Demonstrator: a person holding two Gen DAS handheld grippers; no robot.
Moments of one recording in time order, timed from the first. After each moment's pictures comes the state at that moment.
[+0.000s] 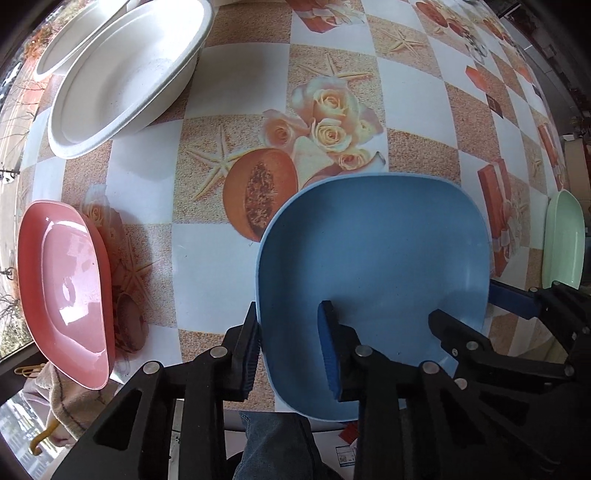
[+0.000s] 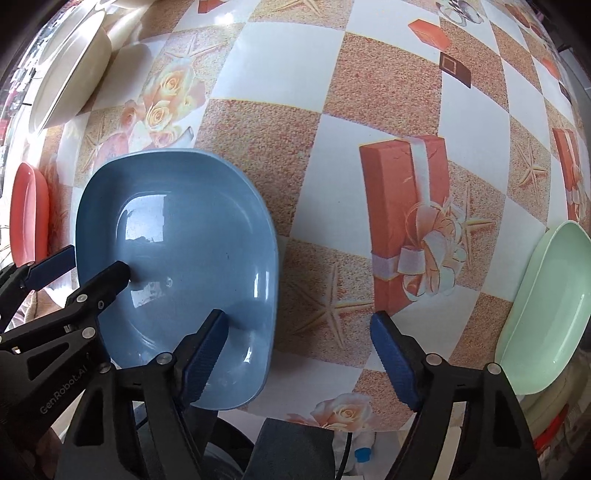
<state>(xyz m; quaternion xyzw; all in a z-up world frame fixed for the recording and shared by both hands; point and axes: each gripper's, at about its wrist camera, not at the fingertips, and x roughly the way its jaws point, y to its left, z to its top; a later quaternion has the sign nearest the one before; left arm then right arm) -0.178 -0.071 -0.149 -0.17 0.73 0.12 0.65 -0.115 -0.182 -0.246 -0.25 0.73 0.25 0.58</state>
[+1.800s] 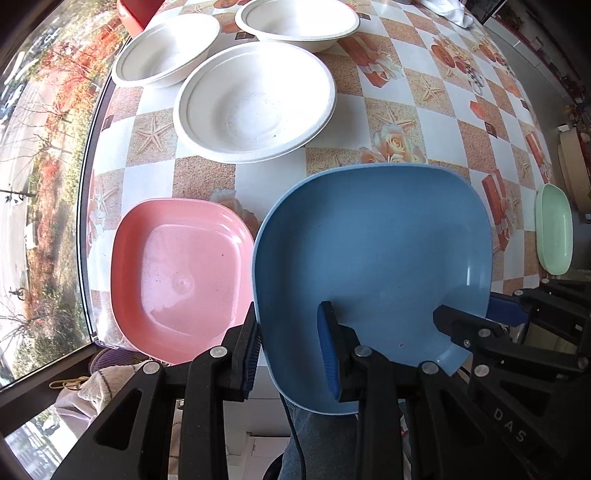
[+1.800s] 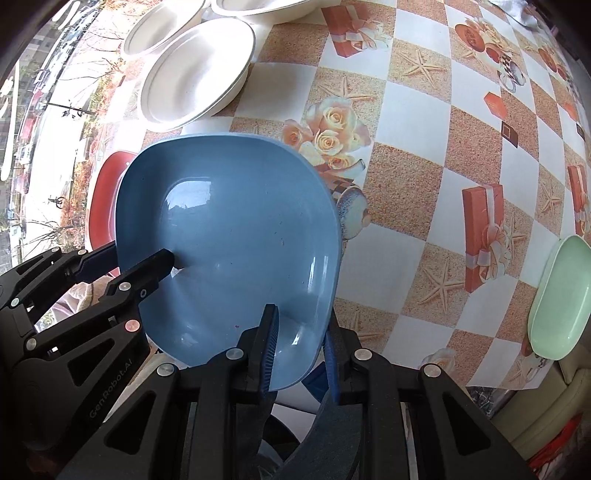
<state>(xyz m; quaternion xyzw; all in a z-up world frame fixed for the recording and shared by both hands) -0.152 -0.055 -0.069 -0.14 0.71 0.13 0.68 -0.153 -0.166 -0.177 -0.21 0.74 0.29 0.57</state>
